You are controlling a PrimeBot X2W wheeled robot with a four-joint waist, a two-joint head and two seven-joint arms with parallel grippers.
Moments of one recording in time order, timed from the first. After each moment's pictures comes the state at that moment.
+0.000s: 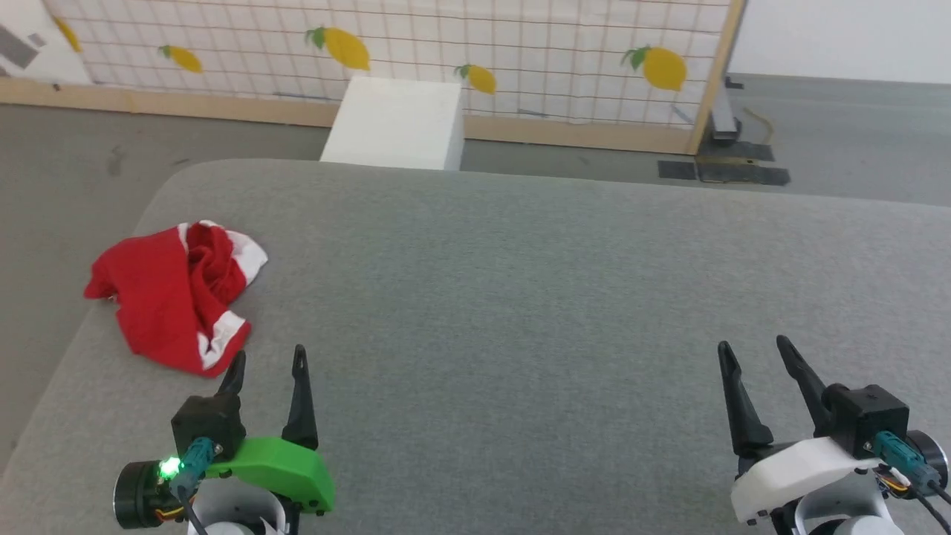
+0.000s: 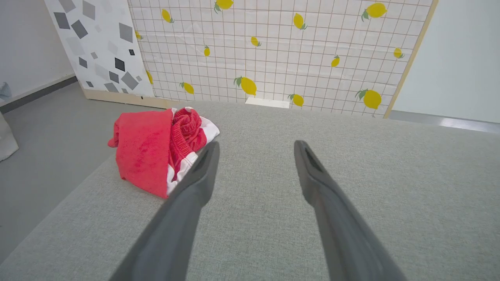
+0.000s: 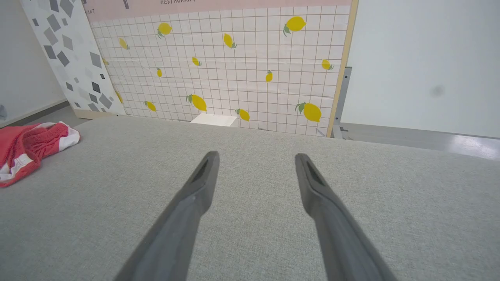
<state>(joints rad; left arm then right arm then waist) 0.01 0.05 -0.01 0.03 -0.10 0.03 -0.07 0.04 -0.05 -0.03 0.03 0.09 0.13 -0.06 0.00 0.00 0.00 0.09</state>
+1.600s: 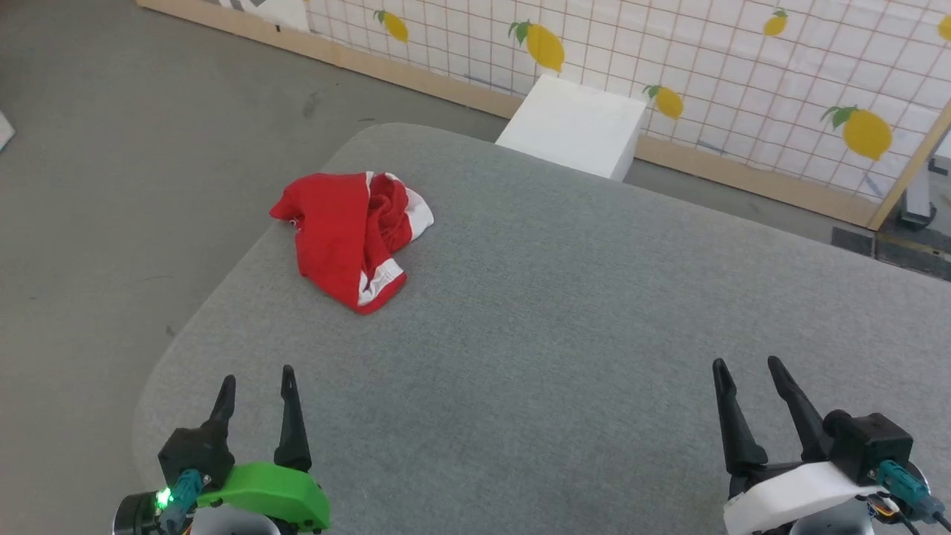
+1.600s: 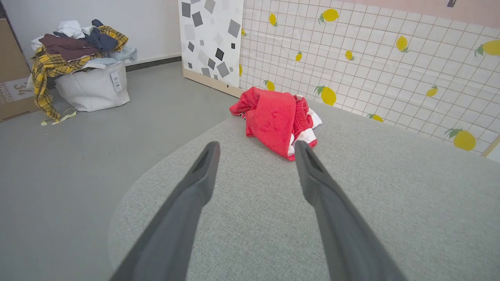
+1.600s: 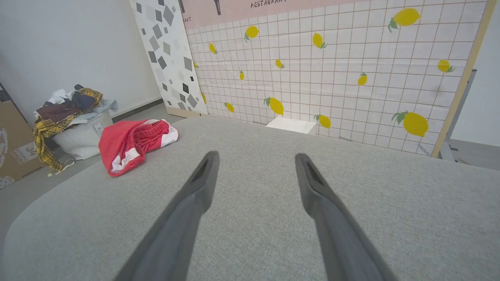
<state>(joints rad) 0.04 0.05 -0.01 0.09 -0.17 0.05 -0.17 0.06 -0.05 0.00 0.09 0.19 0.13 -0.17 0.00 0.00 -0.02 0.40</state>
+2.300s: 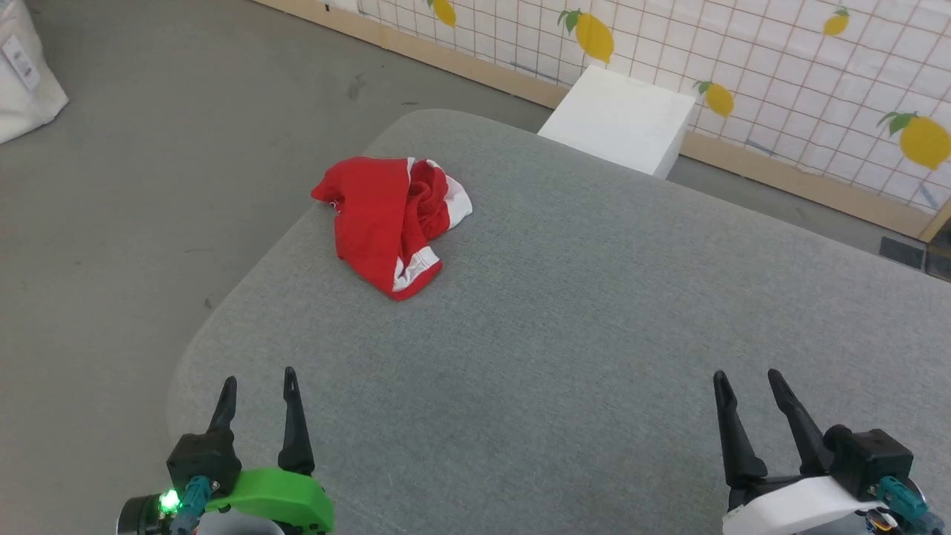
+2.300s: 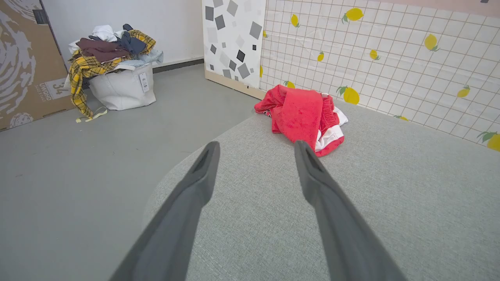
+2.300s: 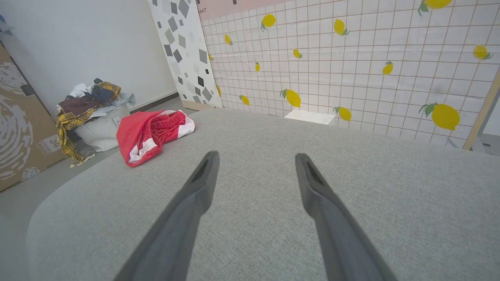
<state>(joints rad) 0.04 0.05 -0.02 0.10 -0.15 0.08 -0.21 0.08 -0.05 0.00 0.12 0.21 0.13 -0.21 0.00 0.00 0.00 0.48</state>
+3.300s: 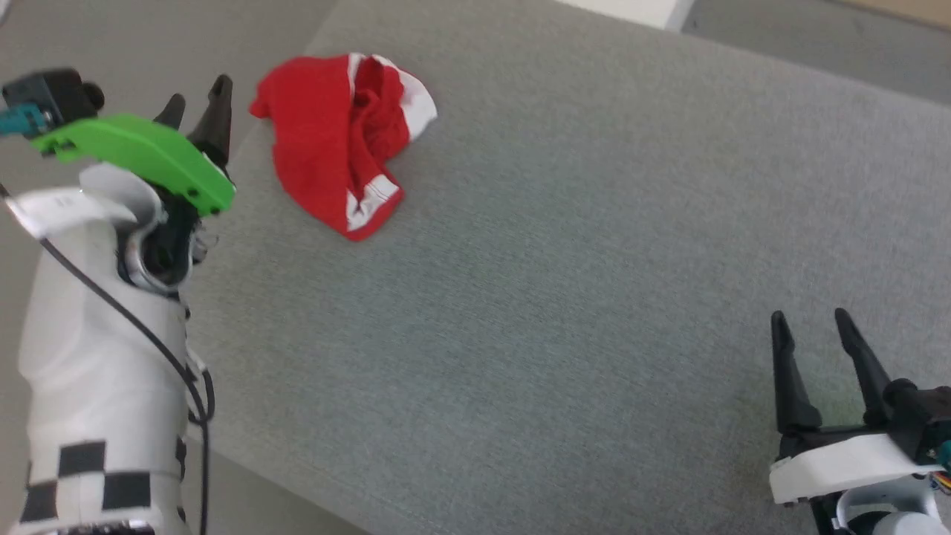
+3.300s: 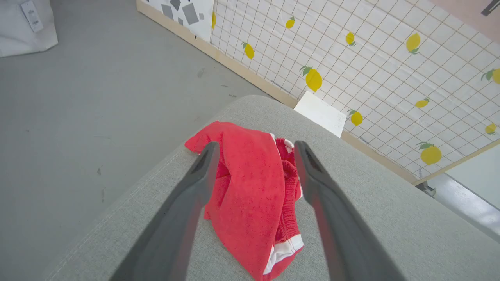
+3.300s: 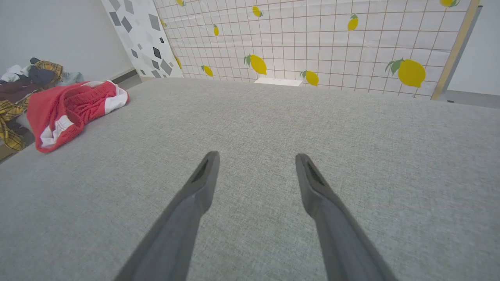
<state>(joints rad) -0.78 0.21 0.07 0.56 -0.58 -0.11 0.23 0.05 -0.05 -0.10 -0.06 0.09 0.13 -0.14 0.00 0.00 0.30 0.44</state>
